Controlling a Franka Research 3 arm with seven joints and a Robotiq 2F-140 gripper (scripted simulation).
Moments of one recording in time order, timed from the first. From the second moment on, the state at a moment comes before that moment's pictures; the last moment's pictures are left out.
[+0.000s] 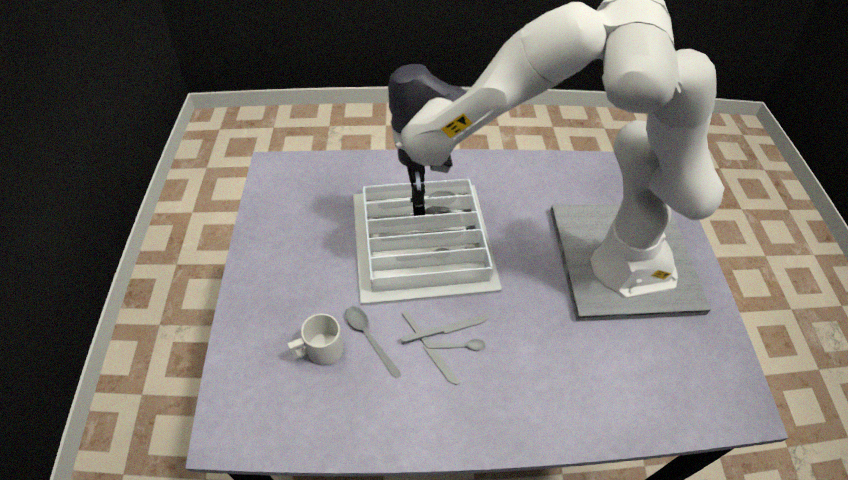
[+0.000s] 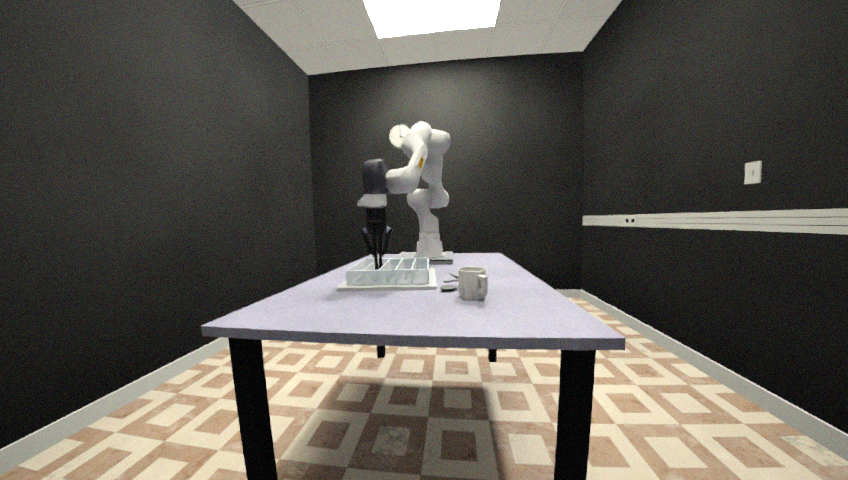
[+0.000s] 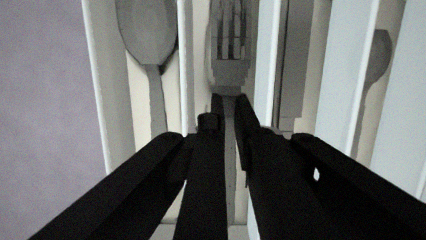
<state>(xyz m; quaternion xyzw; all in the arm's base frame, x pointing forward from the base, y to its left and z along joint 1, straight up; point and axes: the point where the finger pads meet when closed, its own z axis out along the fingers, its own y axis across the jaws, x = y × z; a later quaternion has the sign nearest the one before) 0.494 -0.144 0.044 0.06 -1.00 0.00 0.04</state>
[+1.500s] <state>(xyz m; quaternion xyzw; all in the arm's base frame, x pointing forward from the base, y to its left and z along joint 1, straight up) 0.494 -0.144 0.037 0.06 -1.00 0.00 0.04</state>
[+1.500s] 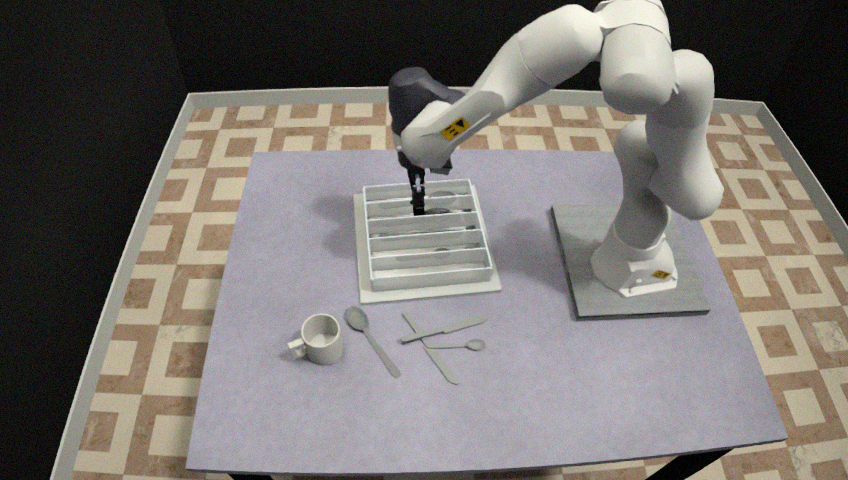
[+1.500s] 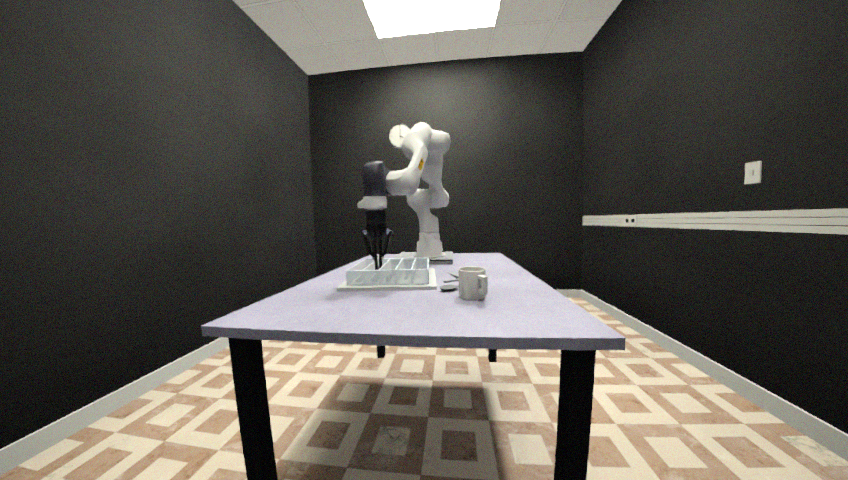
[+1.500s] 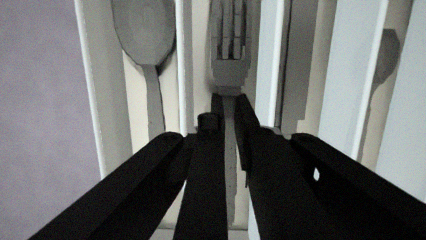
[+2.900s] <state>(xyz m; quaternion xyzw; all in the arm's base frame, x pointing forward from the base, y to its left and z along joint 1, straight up) 0.494 -0.145 0.036 0.06 -1.00 0.00 0.04</state>
